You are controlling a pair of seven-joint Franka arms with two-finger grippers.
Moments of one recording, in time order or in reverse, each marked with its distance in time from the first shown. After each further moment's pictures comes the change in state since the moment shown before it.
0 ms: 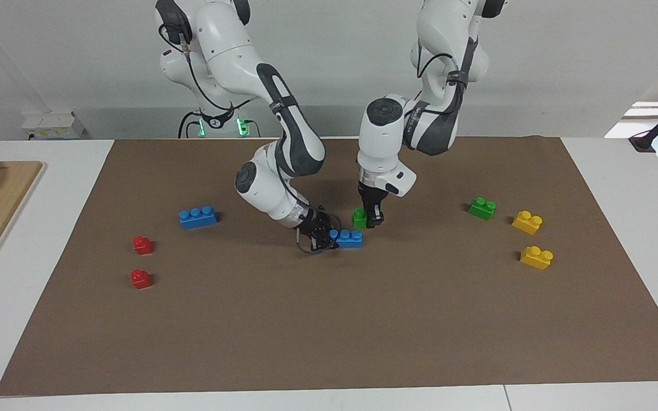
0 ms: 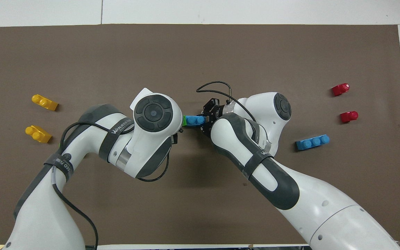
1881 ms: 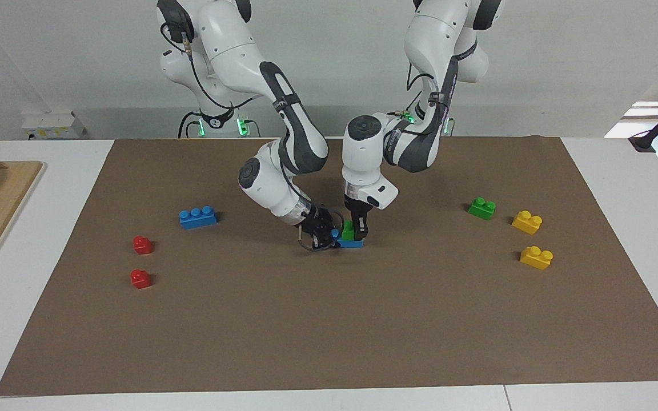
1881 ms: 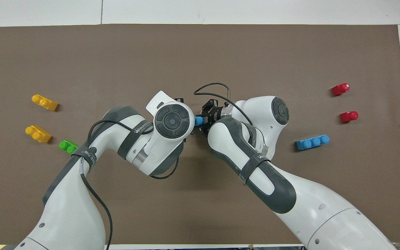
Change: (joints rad) left arm -0.029 0.078 0.003 0.005 0.068 0.120 -0.009; right arm 0.019 -0.007 0.000 -0.016 0.014 0.043 -0.011
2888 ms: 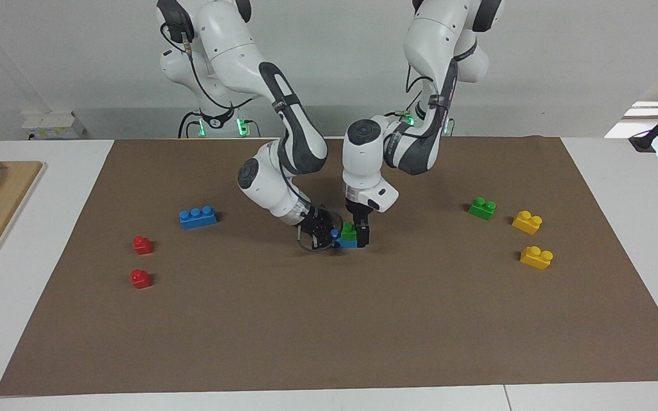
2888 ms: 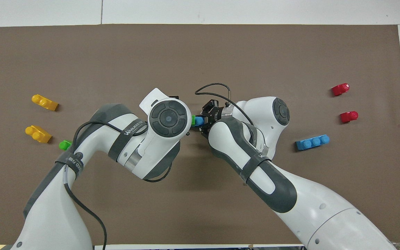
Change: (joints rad) left arm 0.001 -0.080 0.003 0.017 -0.003 -0.143 0.044; right arm 0.000 -0.001 -0.001 -0.004 0.020 0.001 -0.006
